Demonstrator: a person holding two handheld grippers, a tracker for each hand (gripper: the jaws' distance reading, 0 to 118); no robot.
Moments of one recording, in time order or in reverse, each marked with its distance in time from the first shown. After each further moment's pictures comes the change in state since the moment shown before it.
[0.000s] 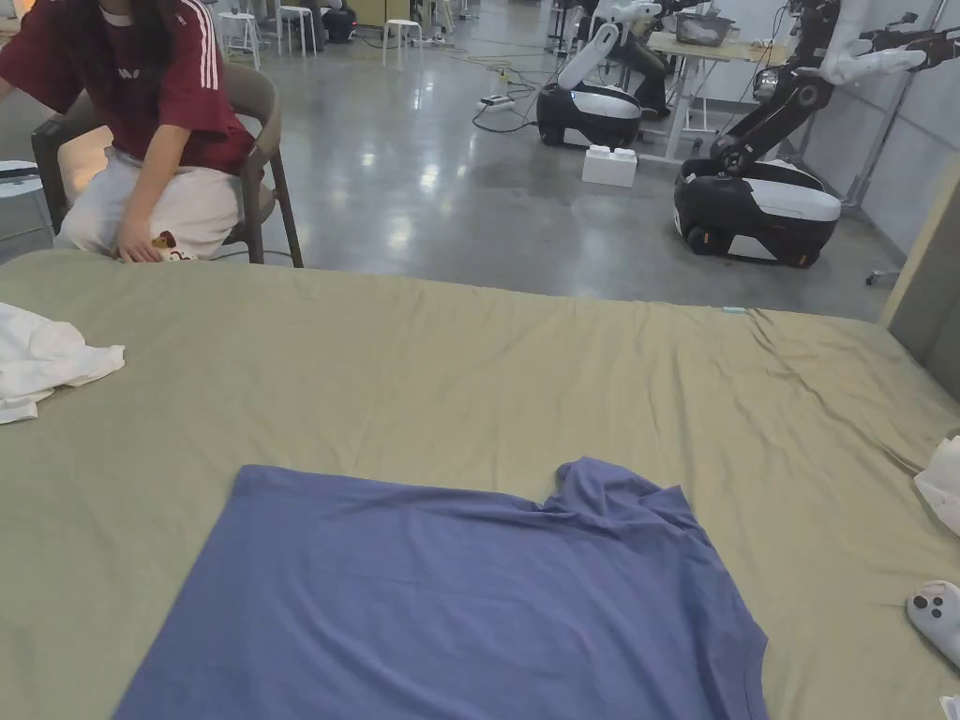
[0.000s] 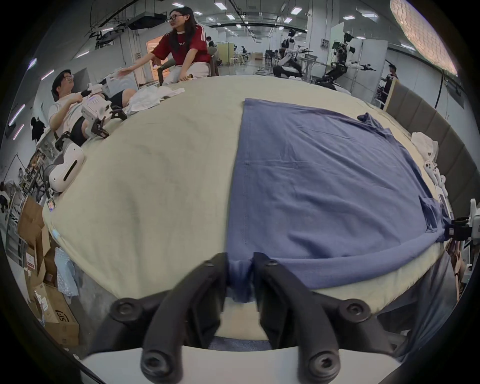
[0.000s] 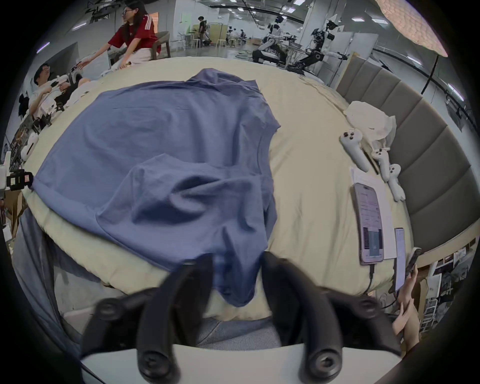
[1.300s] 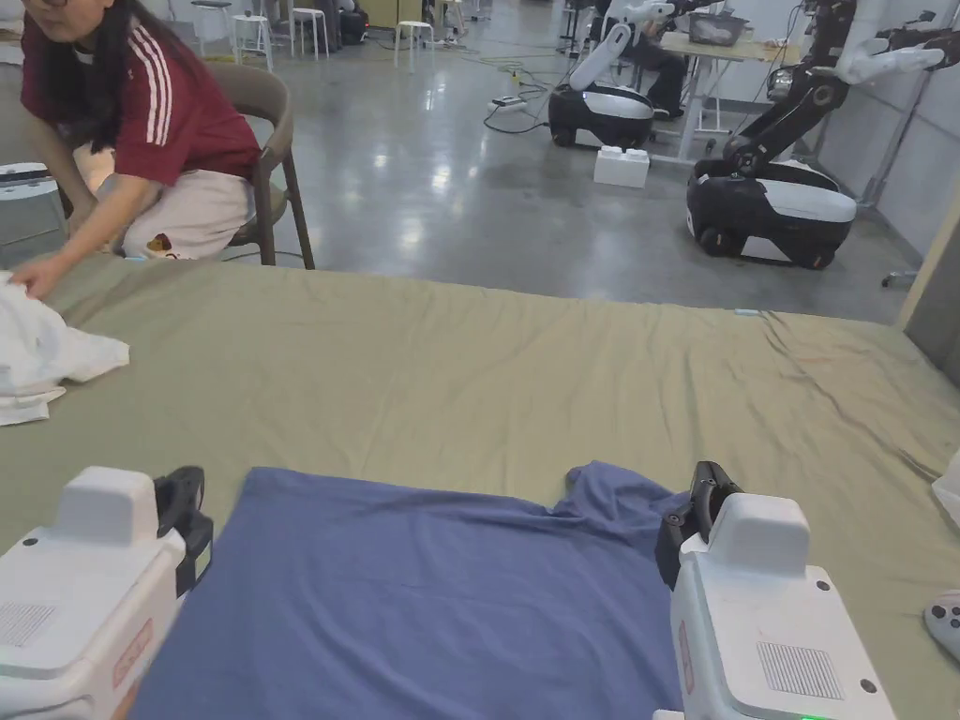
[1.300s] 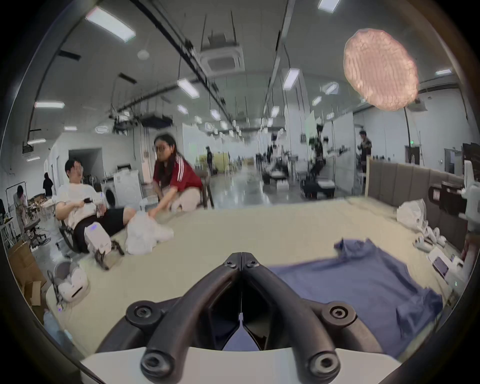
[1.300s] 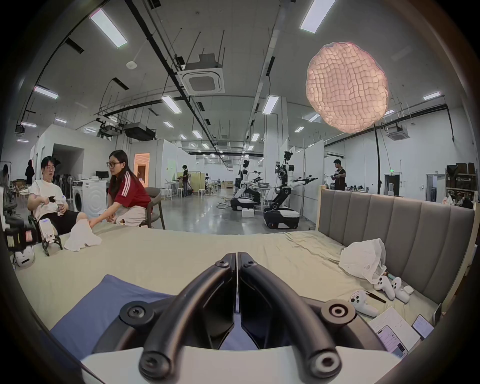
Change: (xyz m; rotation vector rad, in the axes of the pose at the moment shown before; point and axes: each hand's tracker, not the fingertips) left arm 0.055 0.114 0.050 0.634 -0.011 -0.080; right arm -0.076 0.165 0.069 0.966 -0.083 -0.200
